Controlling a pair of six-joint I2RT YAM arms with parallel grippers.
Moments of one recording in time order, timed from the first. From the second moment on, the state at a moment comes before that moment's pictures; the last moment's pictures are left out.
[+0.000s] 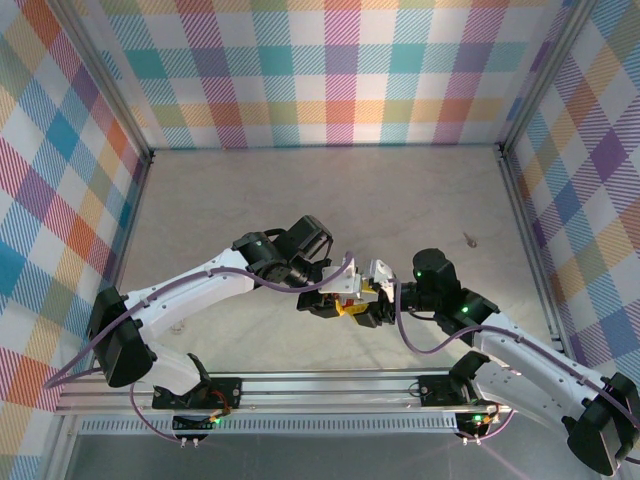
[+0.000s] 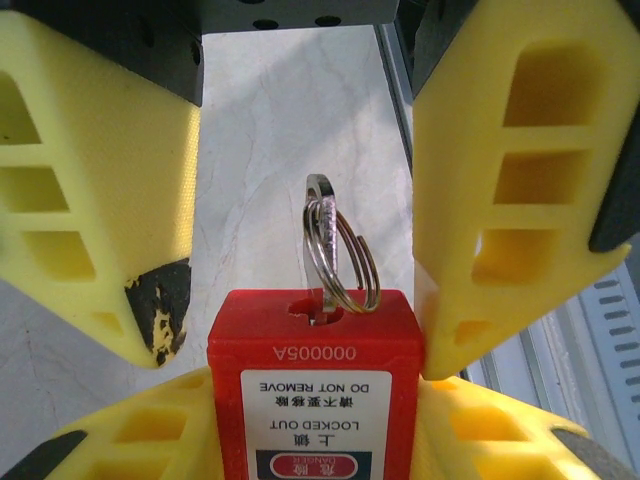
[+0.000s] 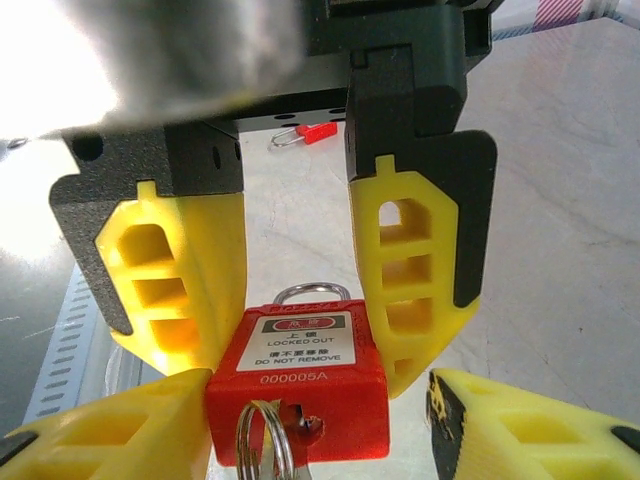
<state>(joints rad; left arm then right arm) -0.92 1.45 1.25 -0.83 0.48 0.68 0.71 0.83 0.52 -0.13 -0.68 -0.19</state>
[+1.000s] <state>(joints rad) -0.92 1.45 1.26 -0.85 0.47 0.65 0.72 0.83 0.52 -0.13 -0.67 -0.19</state>
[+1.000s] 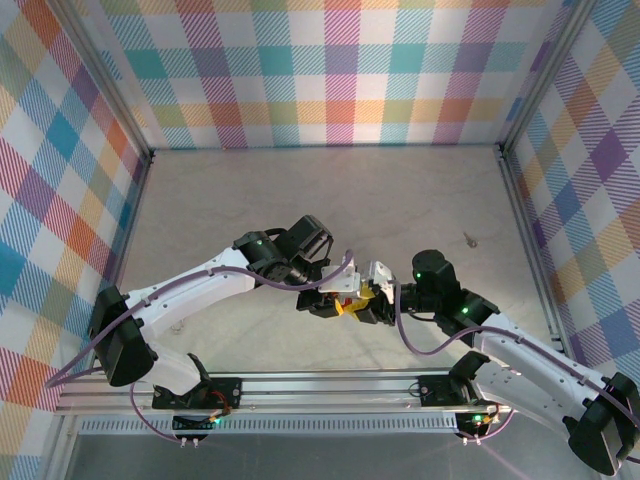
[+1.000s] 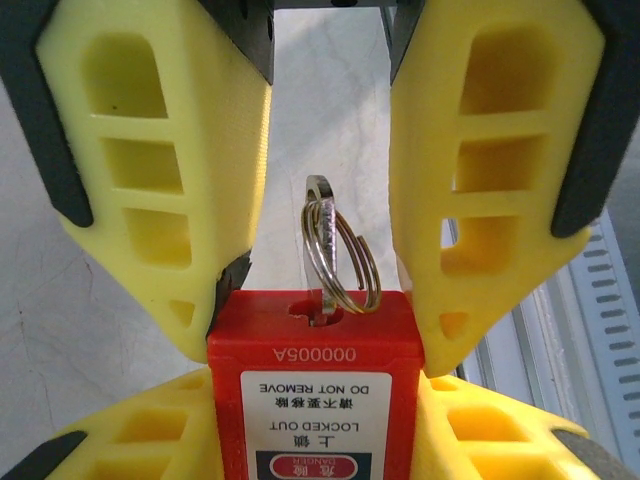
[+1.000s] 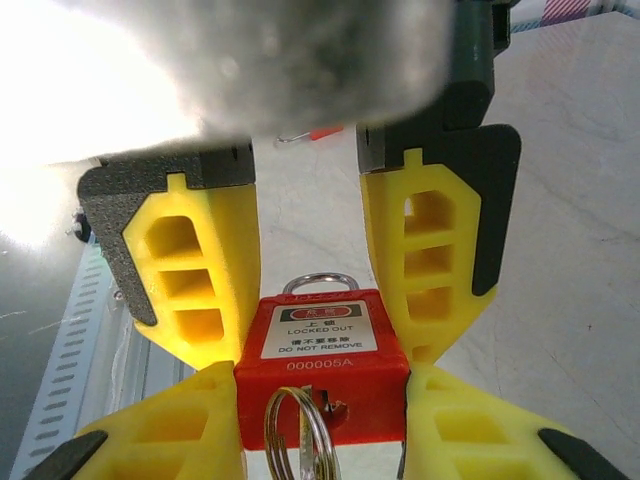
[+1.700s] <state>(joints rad) -0.89 1.33 1.09 -0.66 0.42 0.55 0.73 0.83 0.52 -0.17 -0.63 -0.18</state>
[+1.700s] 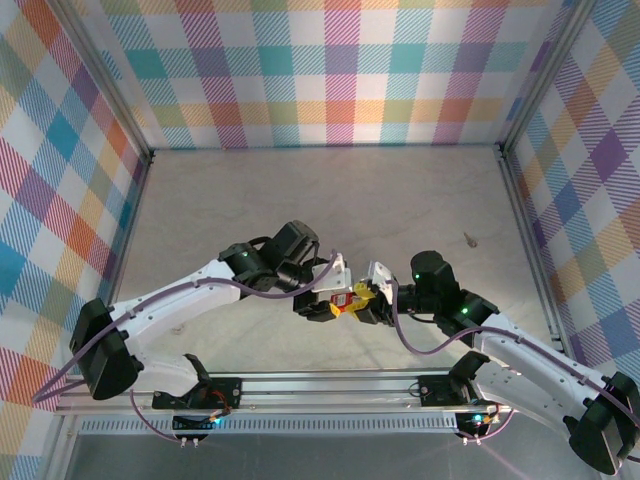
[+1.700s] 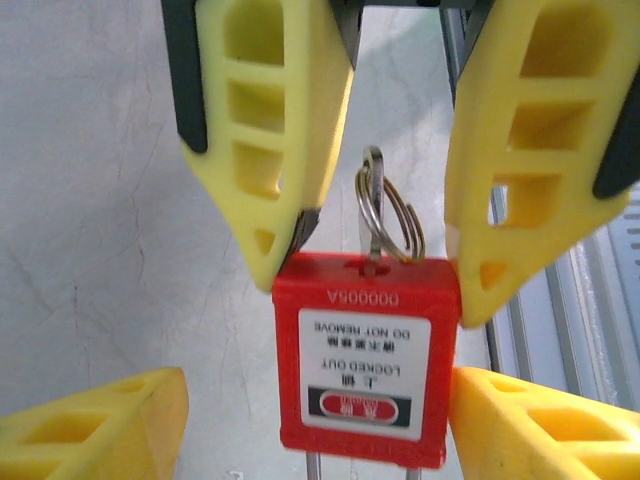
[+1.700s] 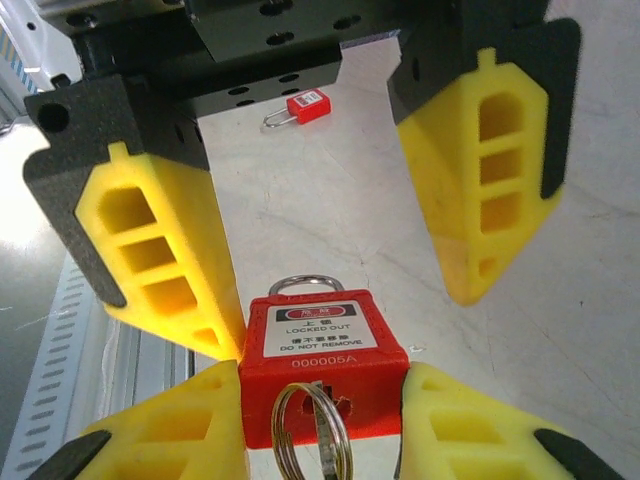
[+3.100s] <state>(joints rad) -1.07 1.72 1.13 -0.47 0.15 -0.17 0.36 1.03 0.75 -0.79 -0.27 0.80</state>
